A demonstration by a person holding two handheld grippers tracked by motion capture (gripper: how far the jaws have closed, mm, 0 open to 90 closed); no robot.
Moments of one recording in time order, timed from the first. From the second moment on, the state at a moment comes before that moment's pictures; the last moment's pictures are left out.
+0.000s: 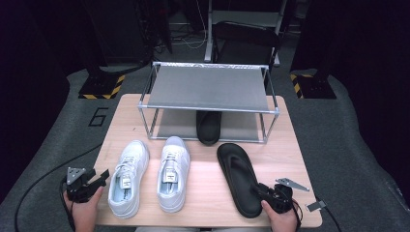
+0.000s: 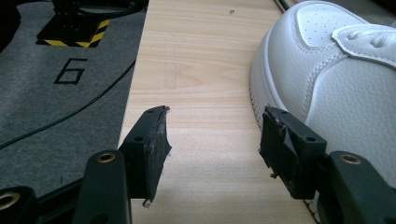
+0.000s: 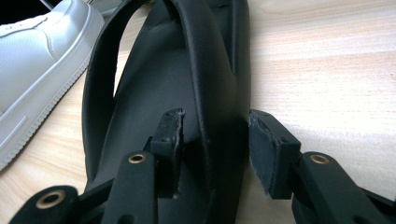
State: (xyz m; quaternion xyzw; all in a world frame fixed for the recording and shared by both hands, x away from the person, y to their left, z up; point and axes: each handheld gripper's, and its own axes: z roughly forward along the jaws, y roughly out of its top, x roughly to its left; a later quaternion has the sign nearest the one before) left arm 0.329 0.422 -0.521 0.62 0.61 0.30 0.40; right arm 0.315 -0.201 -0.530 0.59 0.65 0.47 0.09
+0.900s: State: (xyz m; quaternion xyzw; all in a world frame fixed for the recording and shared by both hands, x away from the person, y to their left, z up) left arm 0.328 0.424 -0.520 0.62 0.61 0.30 0.40; right arm 0.308 -0.196 -0.530 0.61 0.61 0.49 0.09
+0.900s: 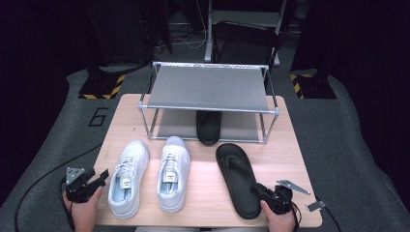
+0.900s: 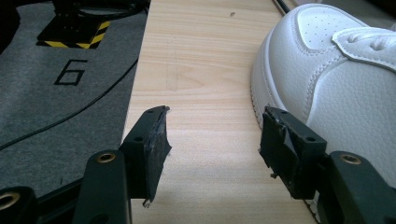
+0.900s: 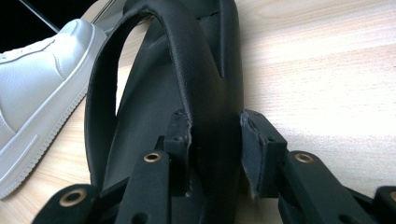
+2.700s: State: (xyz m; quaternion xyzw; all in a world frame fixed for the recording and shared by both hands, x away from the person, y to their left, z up) left arm 0.330 0.423 -0.520 0.62 0.61 0.30 0.40; right arm 0.348 -0.200 -0.505 0.65 0.54 0.51 0.16
